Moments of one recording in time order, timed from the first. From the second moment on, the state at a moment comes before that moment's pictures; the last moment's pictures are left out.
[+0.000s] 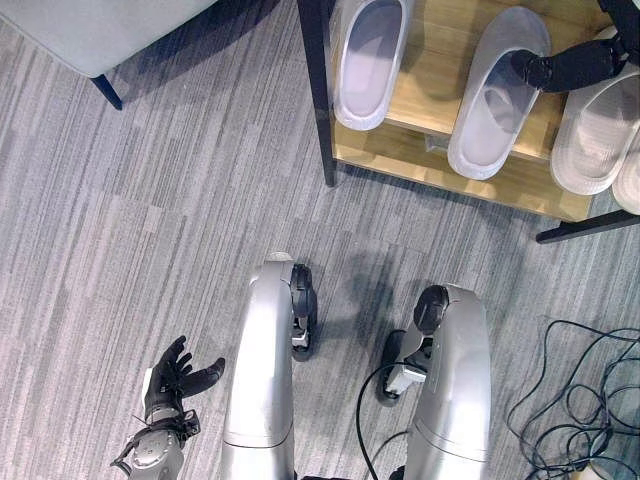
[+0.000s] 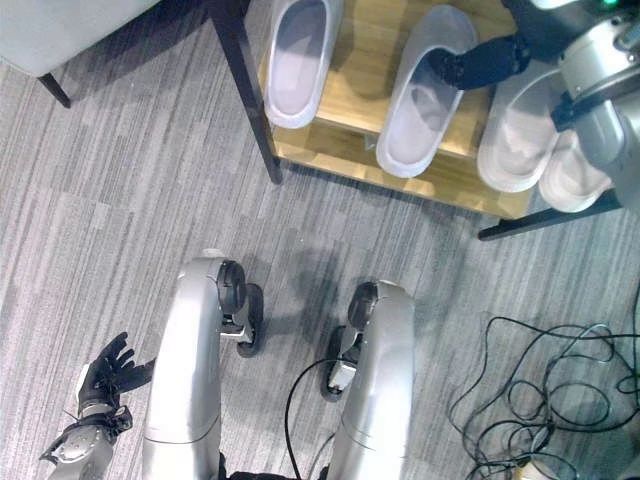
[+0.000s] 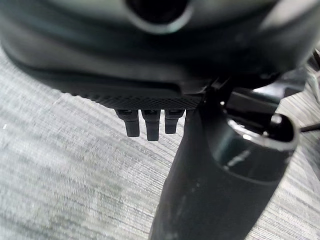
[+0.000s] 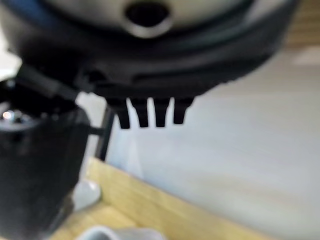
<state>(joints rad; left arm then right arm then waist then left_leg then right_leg) 0.04 0.44 -0.20 0.79 -0.64 -0.42 0.19 -1.20 -1.33 0.78 0.52 -0.30 -0.24 -0.56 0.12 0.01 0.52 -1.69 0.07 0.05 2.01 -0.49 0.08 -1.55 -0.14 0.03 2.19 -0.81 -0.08</state>
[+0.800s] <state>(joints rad) 0.07 0.42 -0.19 0.70 -0.58 -0.43 0.30 -0.46 -0.88 0.11 0.20 -0.01 -0.34 -0.68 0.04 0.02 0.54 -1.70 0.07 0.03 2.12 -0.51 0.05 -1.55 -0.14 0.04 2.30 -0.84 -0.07</state>
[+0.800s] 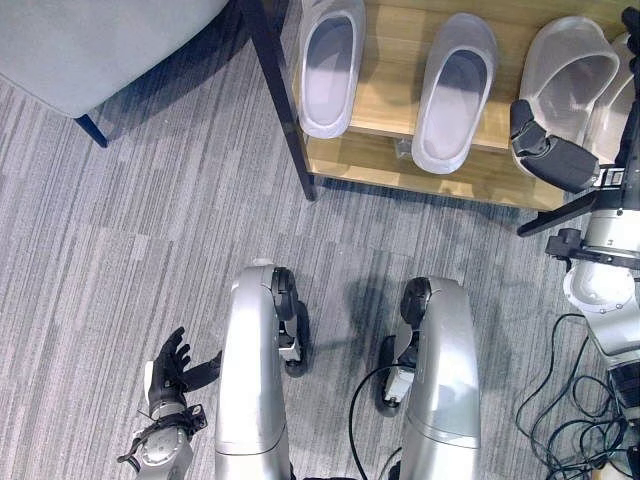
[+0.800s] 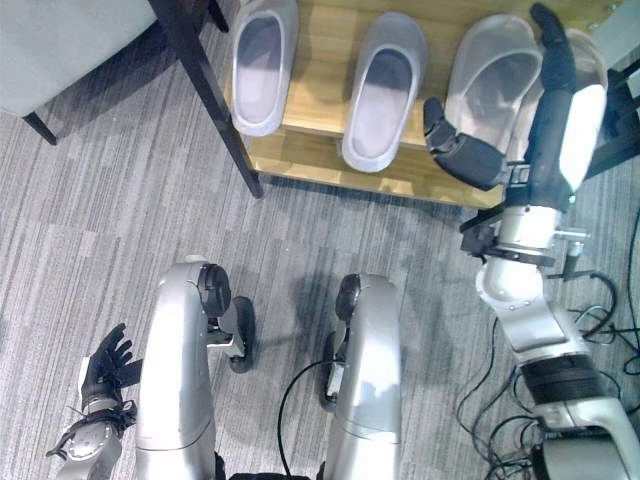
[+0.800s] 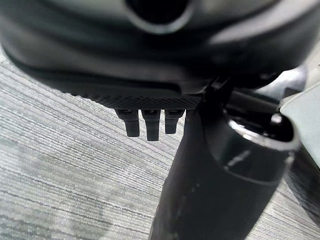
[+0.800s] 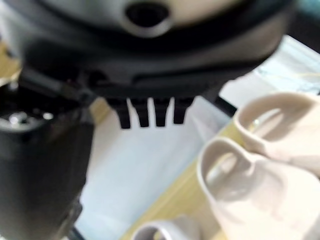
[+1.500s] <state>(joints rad) 0.04 0.40 -0.20 0.75 -0.58 -0.43 0.34 -0.58 -0.80 0.30 0.30 0.19 -0.34 -0.57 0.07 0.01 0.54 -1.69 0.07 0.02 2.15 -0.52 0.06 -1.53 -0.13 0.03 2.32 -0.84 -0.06</state>
